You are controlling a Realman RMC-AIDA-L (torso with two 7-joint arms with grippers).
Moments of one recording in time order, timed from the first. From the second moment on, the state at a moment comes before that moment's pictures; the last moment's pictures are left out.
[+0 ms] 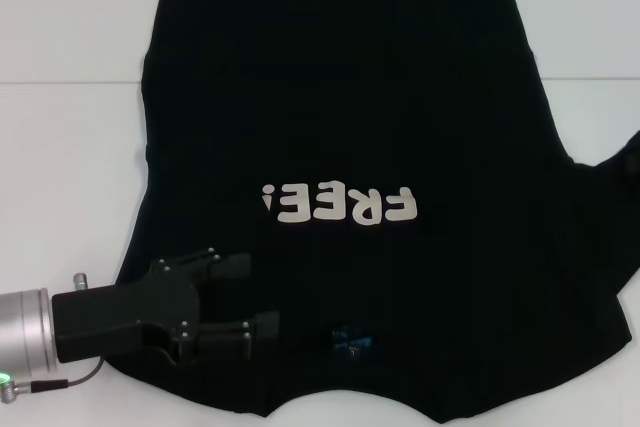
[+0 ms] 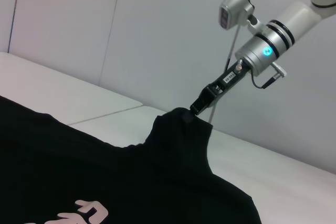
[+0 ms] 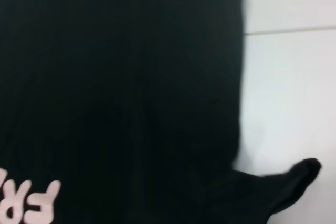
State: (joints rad) left arm -0.45 -2.14 0.48 0.63 2.12 1.71 -1.21; right arm 0.75 1.94 -0.66 -0.91 -2.70 -1.36 2.55
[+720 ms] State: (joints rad) left arm -0.45 -2.13 0.48 0.63 2.12 1.71 -1.23; right arm 0.76 1.94 -0.66 -0.95 -2.70 -1.39 2.53
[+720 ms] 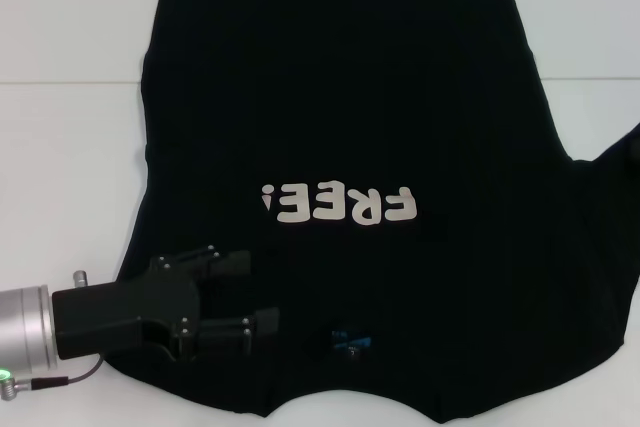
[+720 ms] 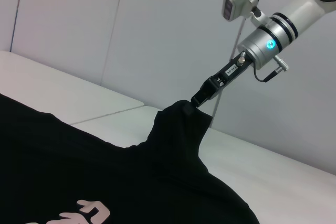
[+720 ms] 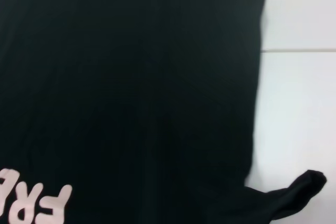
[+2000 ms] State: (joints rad) left arm -0.47 -2.13 0.48 0.62 2.12 1.69 -1.24; right arm 0.81 1.87 -0.66 -0.64 -2.27 -1.40 2.39
